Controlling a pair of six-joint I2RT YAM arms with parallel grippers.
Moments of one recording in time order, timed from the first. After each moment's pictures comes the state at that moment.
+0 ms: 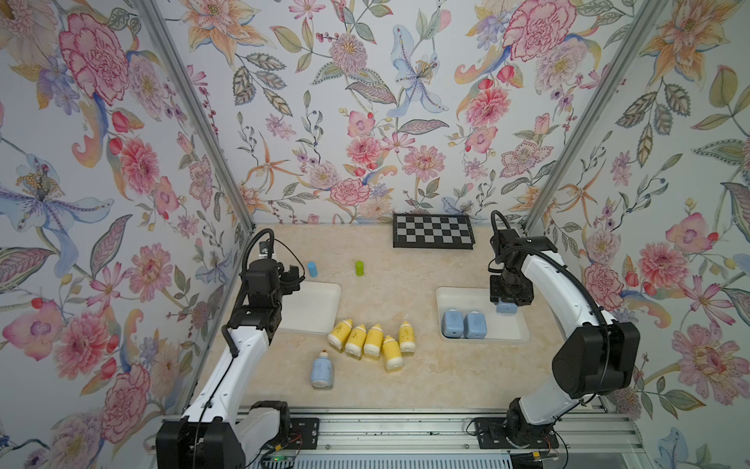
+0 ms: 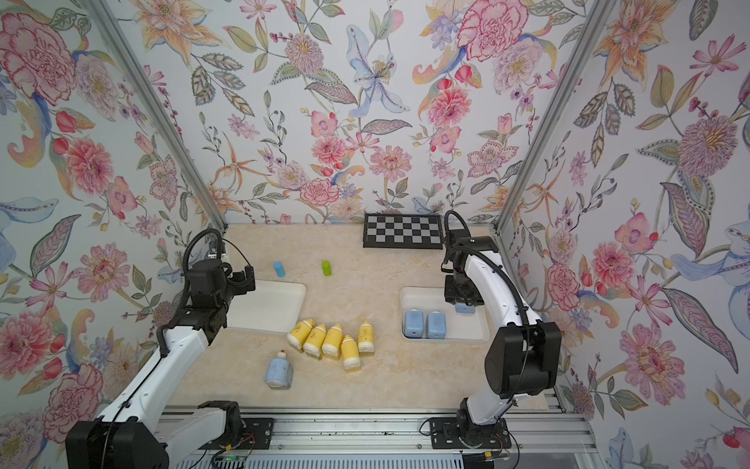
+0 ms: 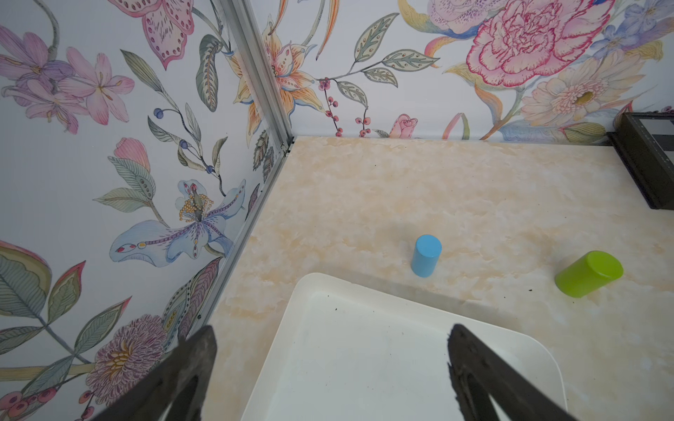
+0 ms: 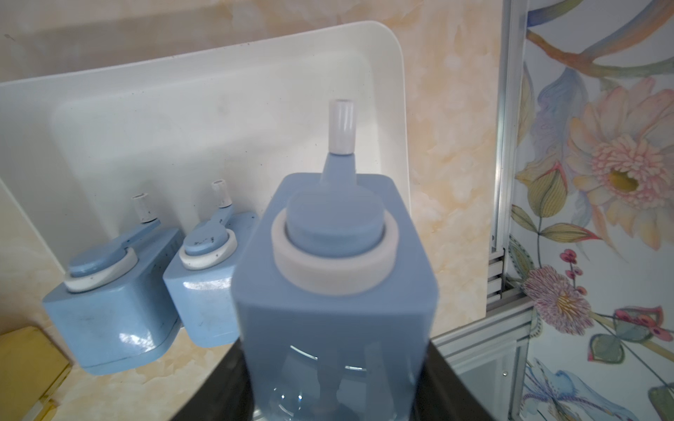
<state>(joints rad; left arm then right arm) -0.04 1.09 0.79 -0.15 -0.29 0.01 0.13 1.63 1.48 -1.37 0.25 0.30</state>
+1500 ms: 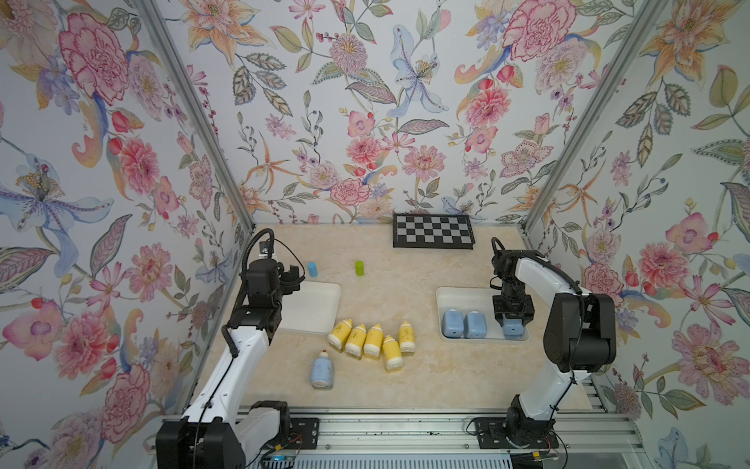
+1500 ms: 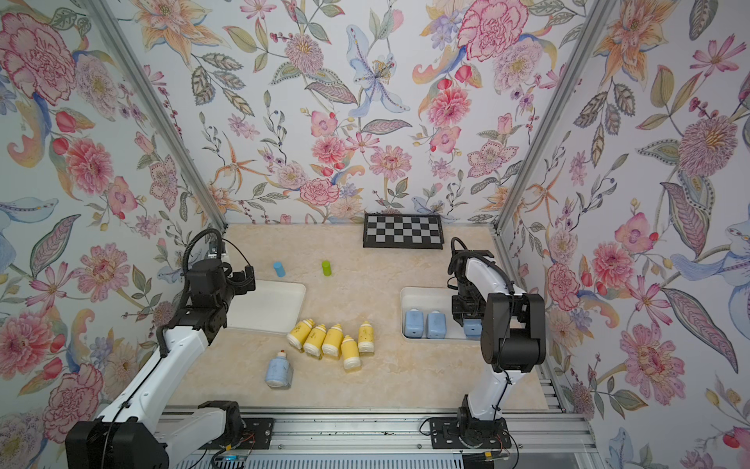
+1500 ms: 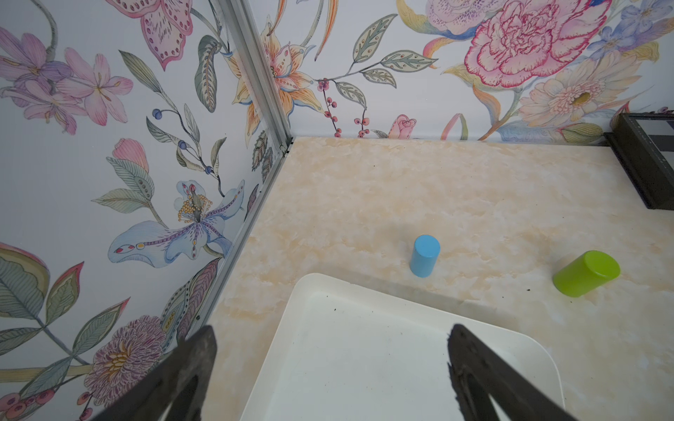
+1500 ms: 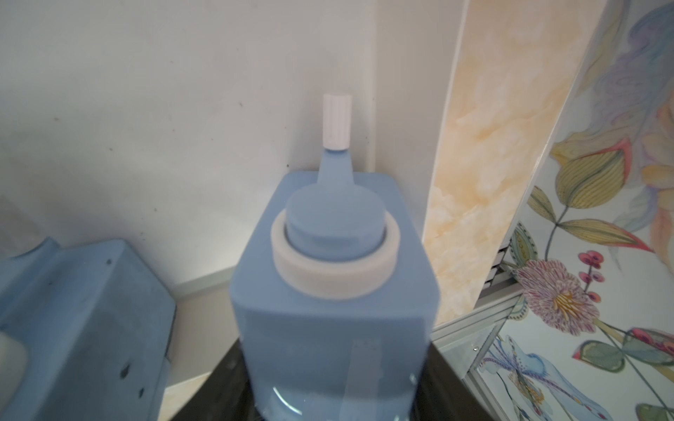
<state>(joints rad) -0.04 1.09 0.79 -0.15 -0.29 0.01 0.03 1.80 1.33 -1.29 0.27 0.19</state>
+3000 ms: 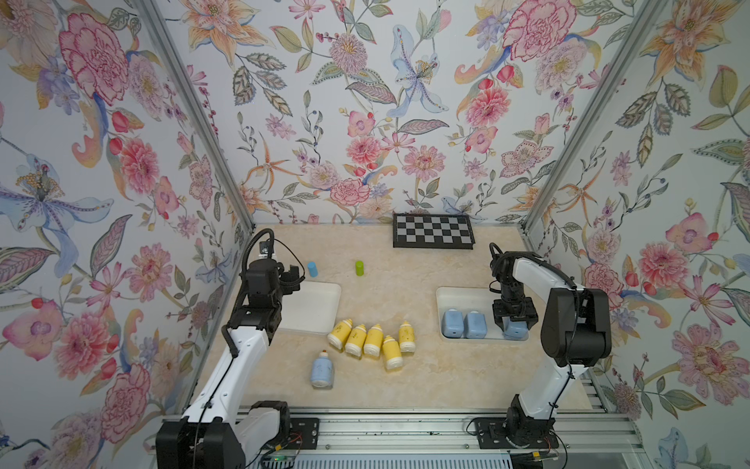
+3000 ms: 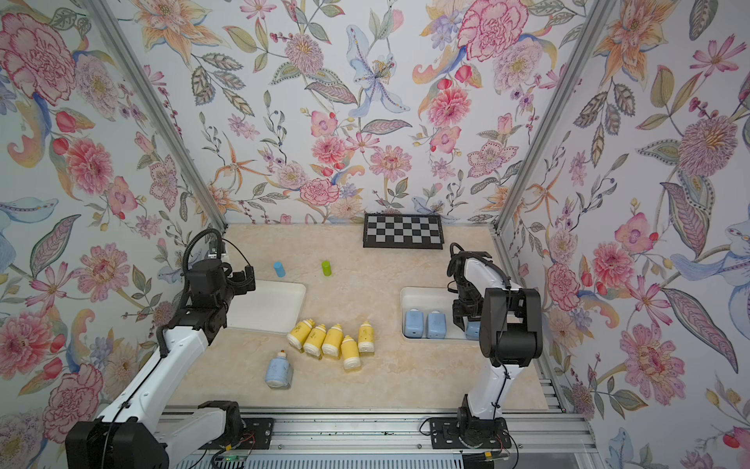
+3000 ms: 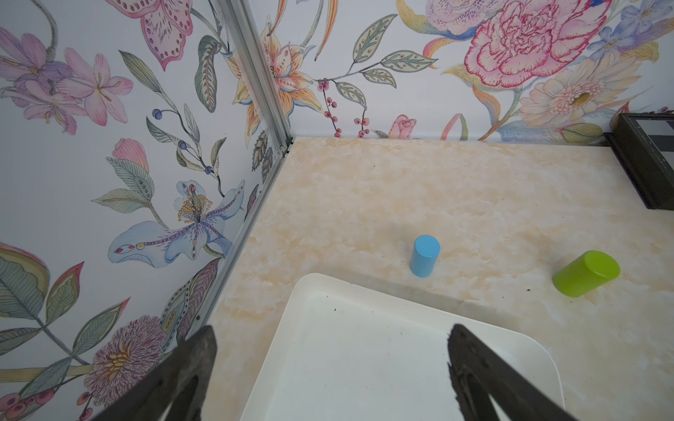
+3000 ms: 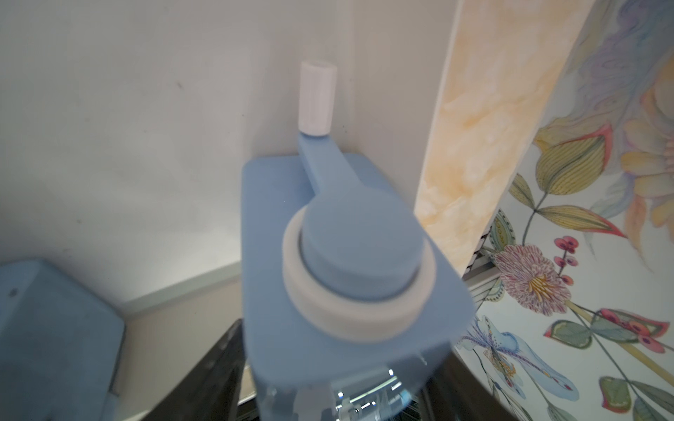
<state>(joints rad) -0.04 1.09 0.79 -0.15 -0.29 0.01 0.02 1.85 1.32 -1.32 0.33 0.19</state>
